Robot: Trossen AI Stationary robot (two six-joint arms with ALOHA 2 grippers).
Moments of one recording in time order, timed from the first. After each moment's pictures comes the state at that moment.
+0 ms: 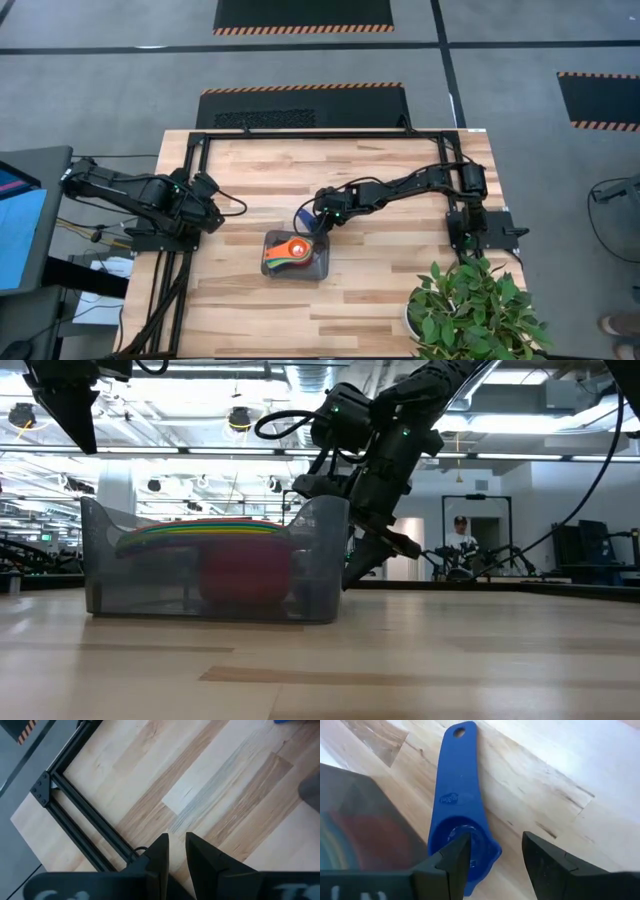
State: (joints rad) left arm -0.28 0.94 1.01 -1.57 -0.50 -0.97; right arm -0.06 1.97 1.26 -0.32 0.00 0.91
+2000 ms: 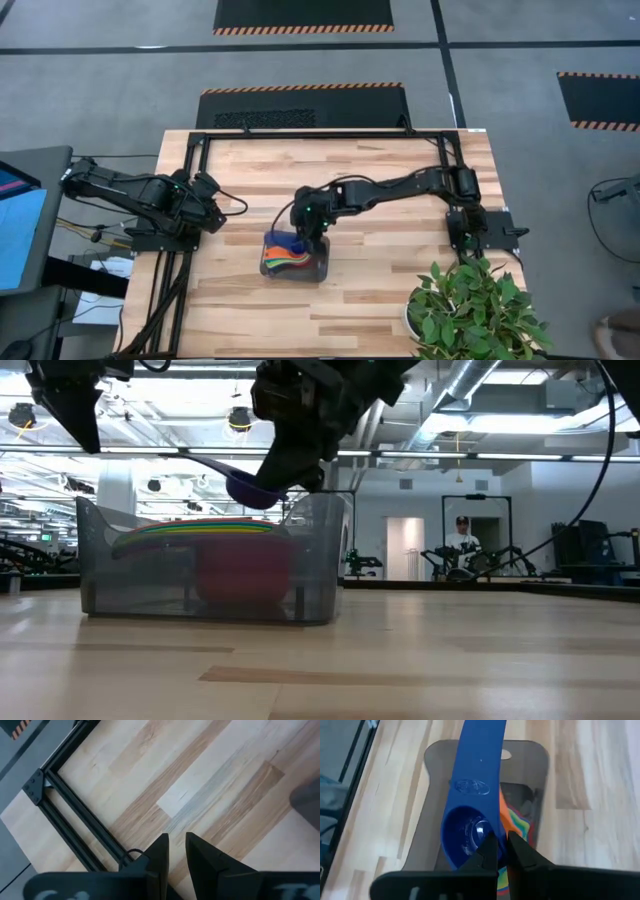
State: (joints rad) left arm -0.28 0.94 1.01 -1.55 -0.50 -1.00; right arm 0.00 2.03 1.61 -0.43 -0.28 0.09
